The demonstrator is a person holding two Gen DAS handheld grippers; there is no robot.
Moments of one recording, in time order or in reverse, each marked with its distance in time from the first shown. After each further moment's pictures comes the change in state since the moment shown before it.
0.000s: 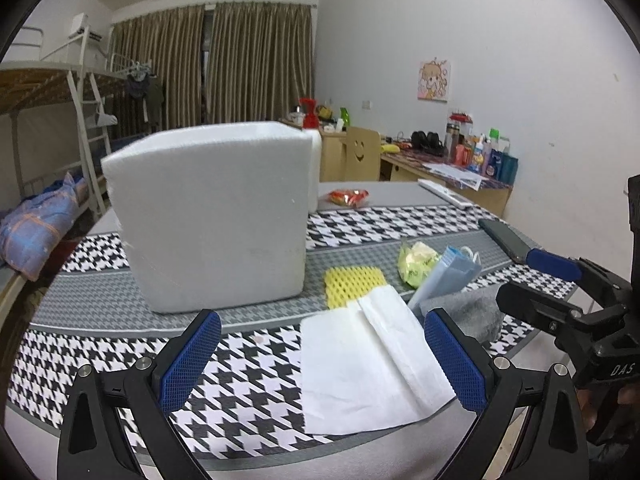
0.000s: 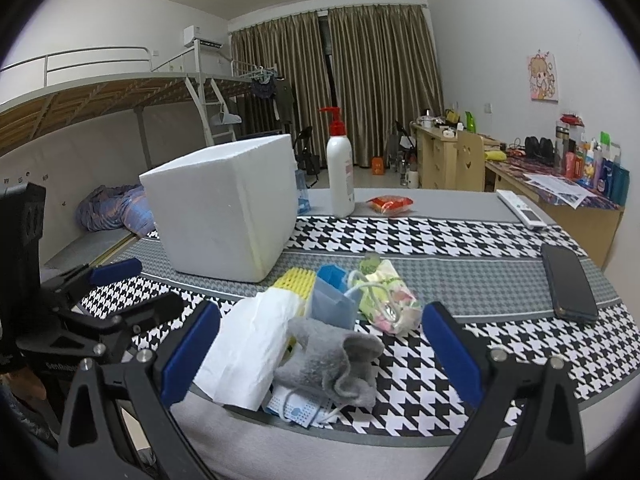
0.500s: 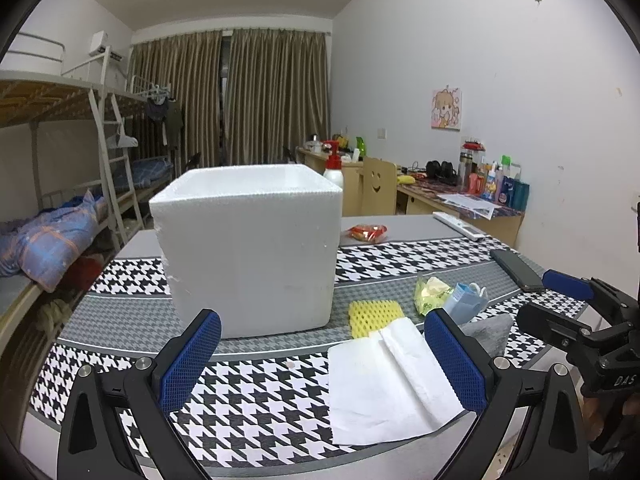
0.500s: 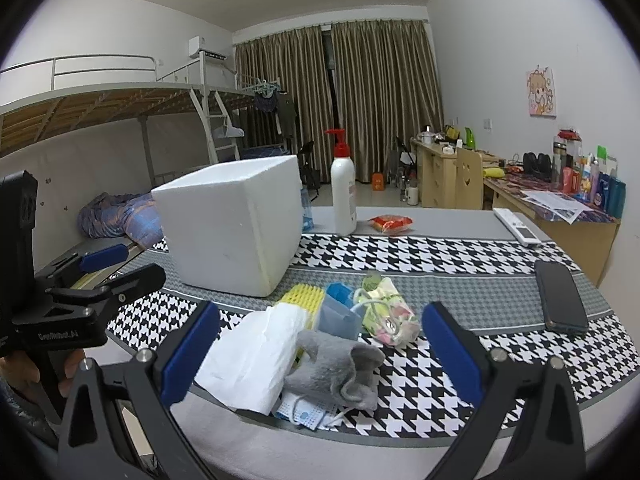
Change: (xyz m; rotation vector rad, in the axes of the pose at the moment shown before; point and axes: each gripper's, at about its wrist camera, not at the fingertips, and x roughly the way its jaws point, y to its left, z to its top) left arm -0.030 0.012 0.012 -0.010 -0.114 0.063; right arm -0.017 0.009 0.007 -0.023 -0.059 -0.001
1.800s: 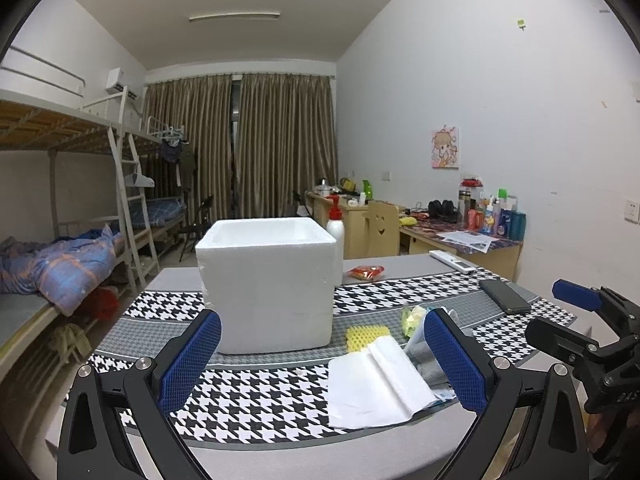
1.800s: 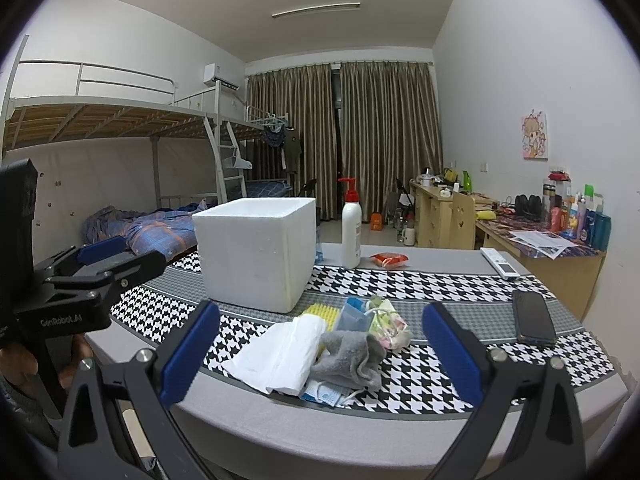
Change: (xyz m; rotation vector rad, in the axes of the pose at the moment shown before) left arm -0.080 -0.018 -0.005 0.015 -0.174 0.045; right arm -0.072 0.031 -0.012 -0.065 -0.160 -0.019
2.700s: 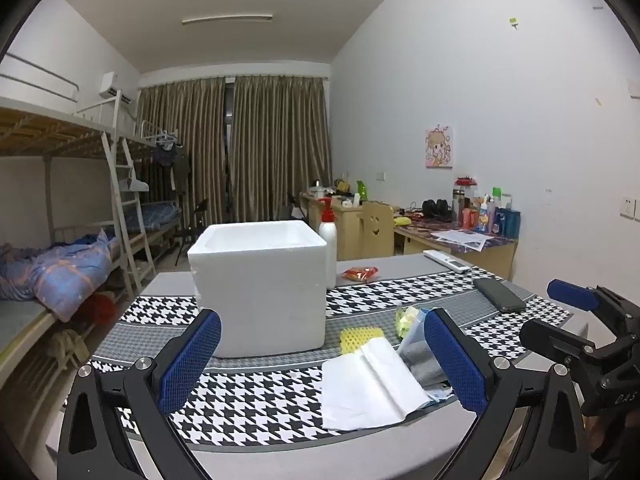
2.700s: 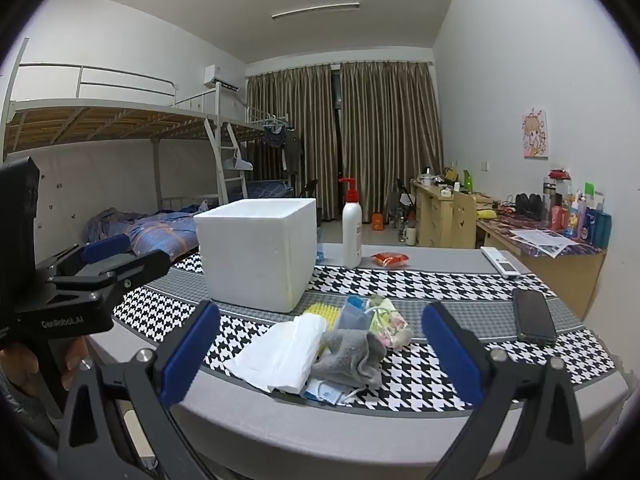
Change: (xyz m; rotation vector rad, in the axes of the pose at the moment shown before) left arm -0.002 -0.004 0.000 0.017 -0.008 -0.015; right arm 0.000 -0.001 0.000 0.005 -0.003 0.006
